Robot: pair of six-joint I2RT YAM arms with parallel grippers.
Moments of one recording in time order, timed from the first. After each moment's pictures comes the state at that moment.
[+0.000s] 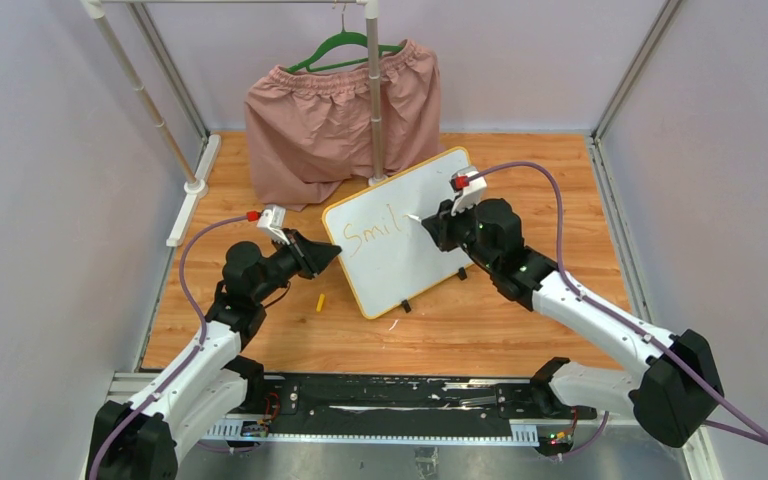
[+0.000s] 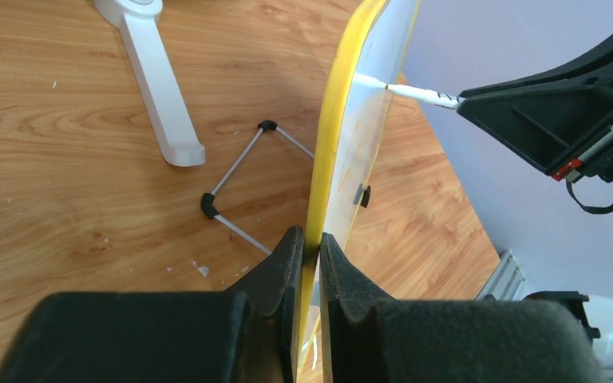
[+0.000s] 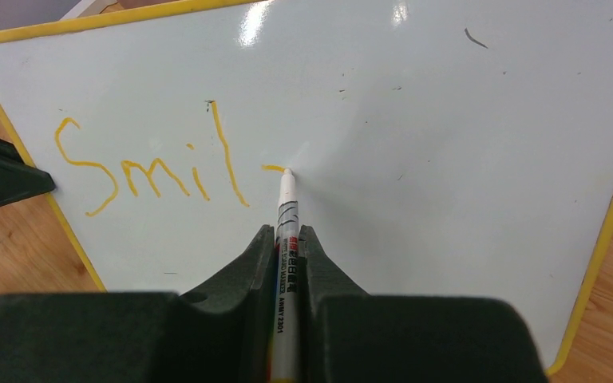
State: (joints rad) left arm -0.30 0.80 0.33 0.36 0.41 -0.65; right arm 0.67 1.13 0.79 0.10 0.03 0.19
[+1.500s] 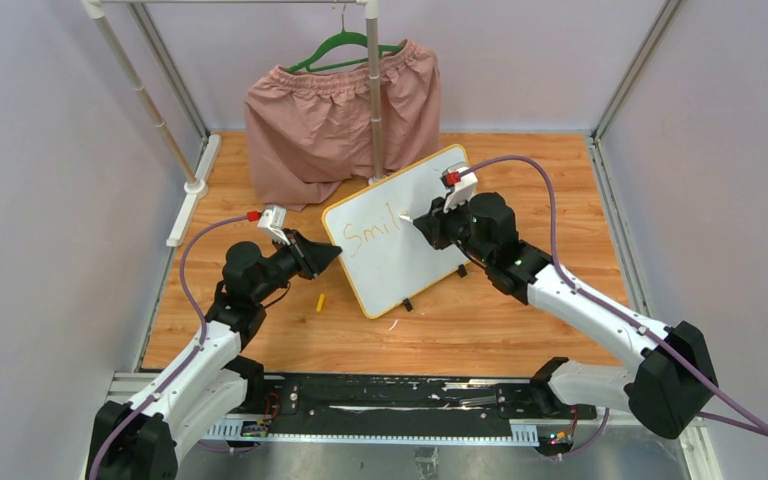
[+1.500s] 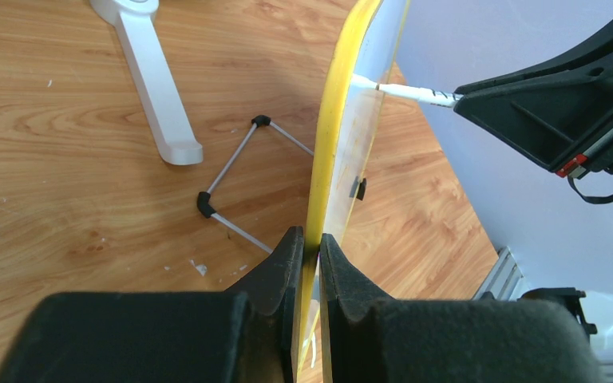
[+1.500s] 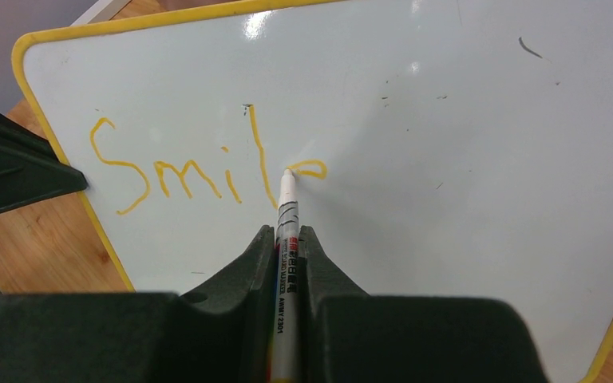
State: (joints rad) left arm -0.30 0.80 0.33 0.36 0.42 -0.65; right arm 0.69 1.18 0.85 0.08 -0.03 0.19
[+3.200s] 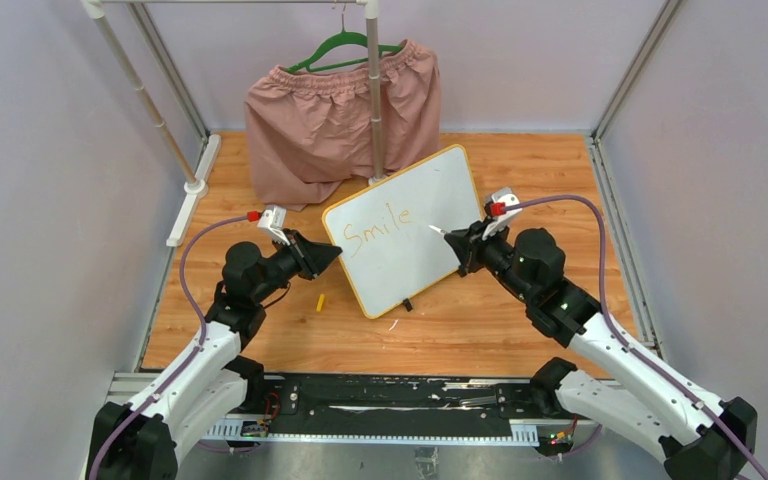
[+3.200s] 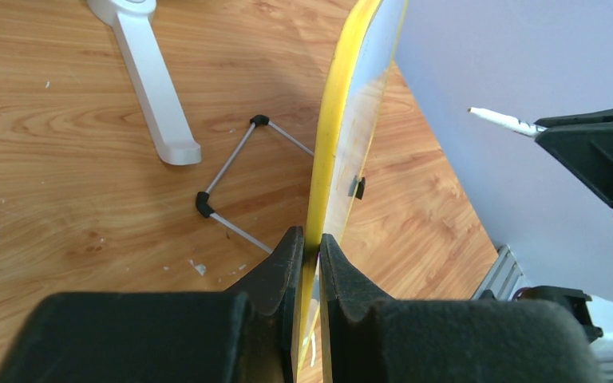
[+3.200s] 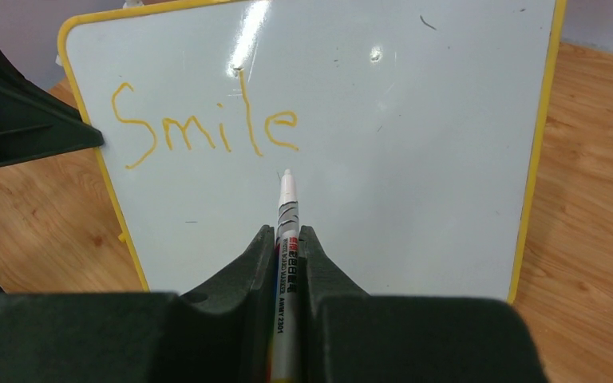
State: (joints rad) left arm -0.30 0.79 0.33 0.36 0.43 -0.64; right arm 0.68 0.78 0.67 -0.01 0.04 0.14
